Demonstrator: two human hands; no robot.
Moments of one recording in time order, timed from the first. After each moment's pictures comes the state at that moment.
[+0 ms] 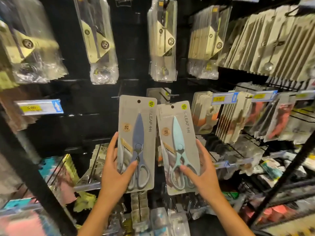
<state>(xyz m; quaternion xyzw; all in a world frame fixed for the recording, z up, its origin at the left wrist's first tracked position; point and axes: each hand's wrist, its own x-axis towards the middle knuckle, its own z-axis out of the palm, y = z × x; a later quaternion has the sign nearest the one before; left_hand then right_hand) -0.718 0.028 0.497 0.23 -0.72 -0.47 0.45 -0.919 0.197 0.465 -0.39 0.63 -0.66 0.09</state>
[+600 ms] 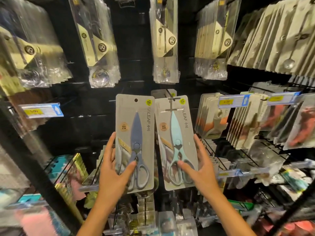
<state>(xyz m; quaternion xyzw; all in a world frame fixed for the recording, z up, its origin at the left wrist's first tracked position) -0.736 0.032 0.505 0.27 -0.71 -0.43 0.48 -0.954 0.166 0.470 -0.41 0.60 -0.67 0.14</state>
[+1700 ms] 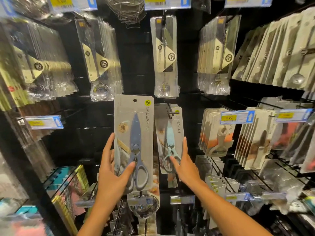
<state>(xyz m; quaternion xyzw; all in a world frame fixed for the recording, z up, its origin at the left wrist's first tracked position) -0.766 0.018 0.520 0.25 -0.70 -0.41 0.53 -1.026 0.051 0.437 -0.45 0.79 -0.41 0.04</state>
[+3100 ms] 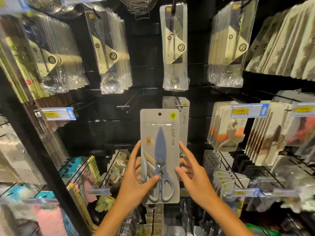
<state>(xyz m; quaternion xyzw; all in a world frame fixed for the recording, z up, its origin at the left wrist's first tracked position) -0.776 0.037 0.485 0.24 -0.74 -0.47 0.42 -0.962 0.134 0.471 -0.55 0.58 -0.57 0.19</state>
